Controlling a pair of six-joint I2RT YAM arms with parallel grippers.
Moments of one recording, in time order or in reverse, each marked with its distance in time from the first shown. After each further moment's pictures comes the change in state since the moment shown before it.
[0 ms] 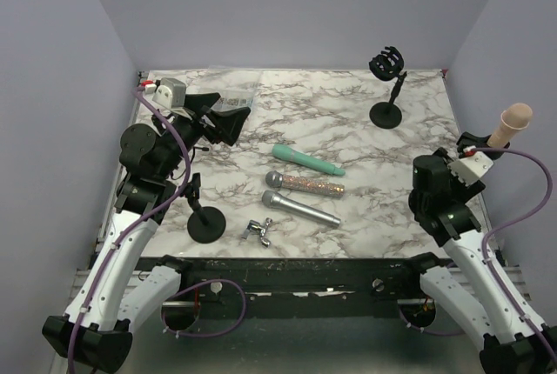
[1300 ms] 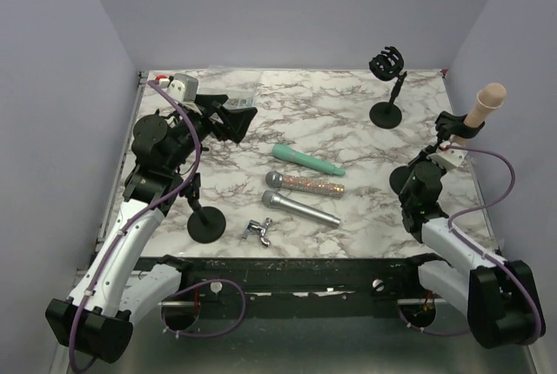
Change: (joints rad) left arm -0.015 0.073 0.000 0.000 0.002 -0.008; right arm -0.118 0.275 -0.381 1.157 -0.260 -0.413
